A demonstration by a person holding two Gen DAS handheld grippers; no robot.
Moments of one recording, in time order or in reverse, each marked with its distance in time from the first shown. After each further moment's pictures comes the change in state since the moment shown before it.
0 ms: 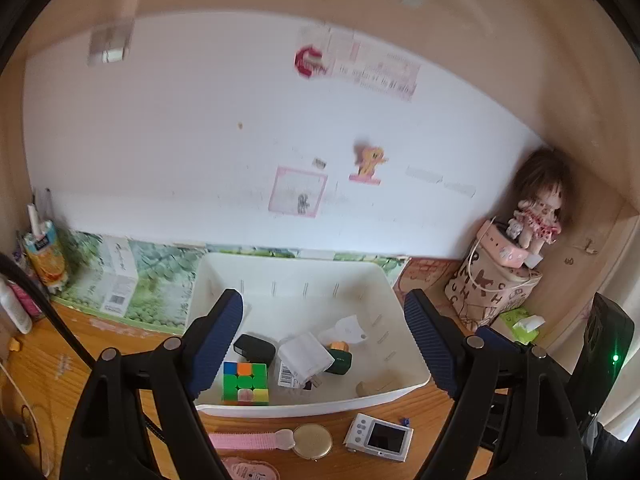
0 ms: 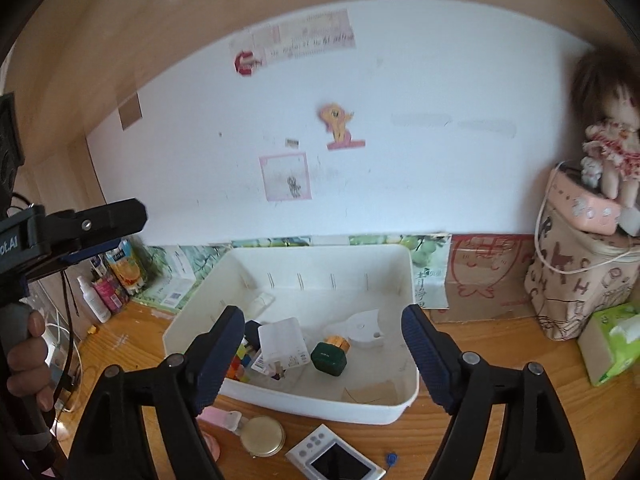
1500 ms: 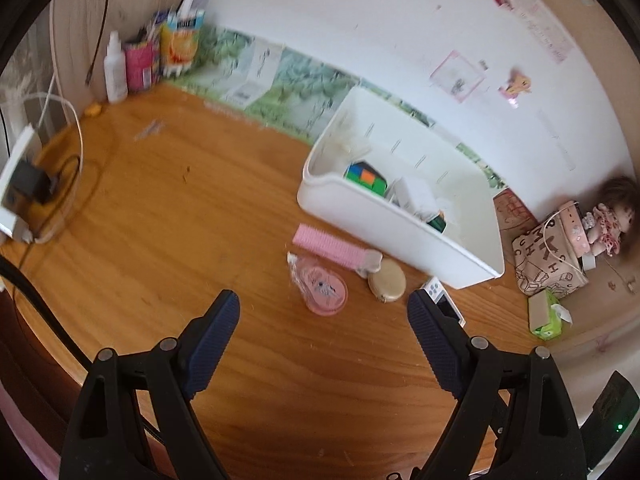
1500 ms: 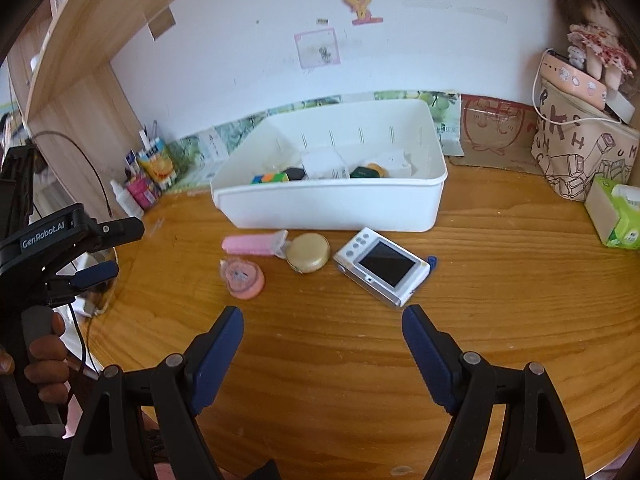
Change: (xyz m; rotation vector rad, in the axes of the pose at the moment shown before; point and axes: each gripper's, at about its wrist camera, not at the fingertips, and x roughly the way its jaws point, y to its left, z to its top) left arm -0.048 0.065 -0.144 -0.460 0.331 0.243; right arm -0.052 0.028 -0.115 0.002 0.344 0.062
